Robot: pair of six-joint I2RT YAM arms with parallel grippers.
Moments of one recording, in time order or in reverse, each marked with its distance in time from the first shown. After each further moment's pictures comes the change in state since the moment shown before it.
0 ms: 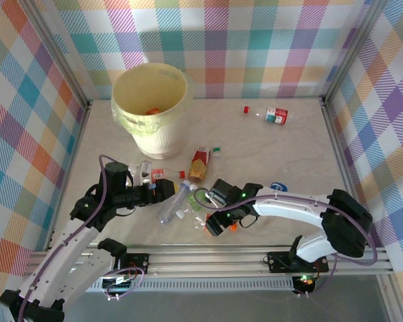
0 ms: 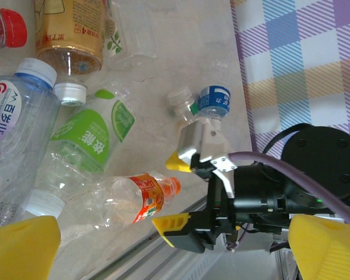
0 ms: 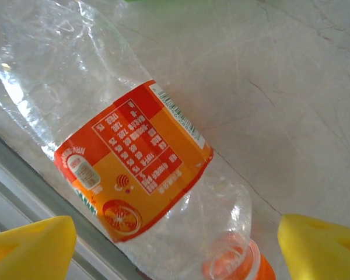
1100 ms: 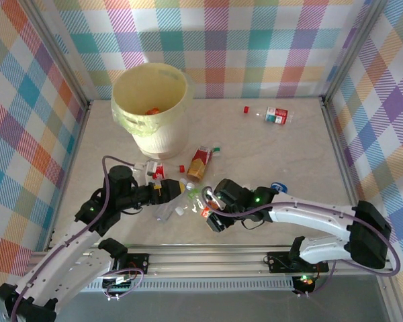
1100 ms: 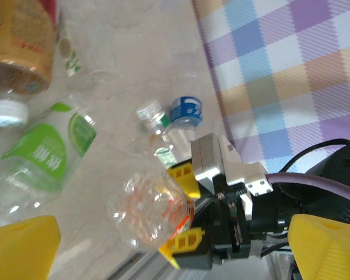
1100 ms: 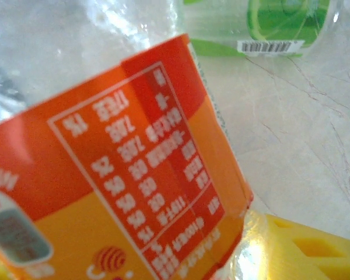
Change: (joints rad) left arm -0.132 -0.018 -0.075 0.249 -0.063 -0.097; right arm 0.026 -0.197 -0.028 0.053 0.006 0.012
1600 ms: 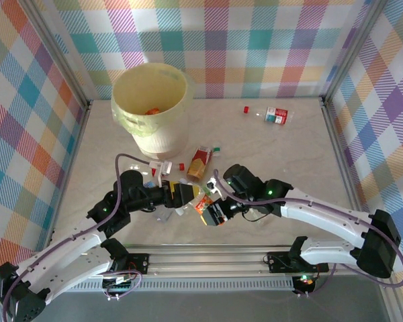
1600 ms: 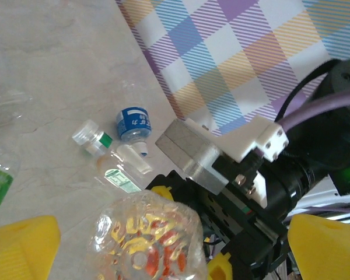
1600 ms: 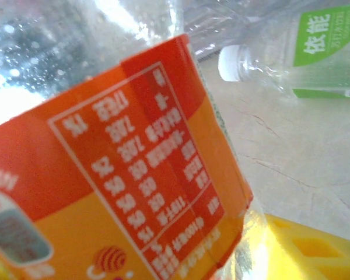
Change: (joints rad) left arm -0.198 0.063 -0.051 0.320 -0.073 0.002; right arm -0.109 -0.081 0.057 0.054 -0.361 0.080
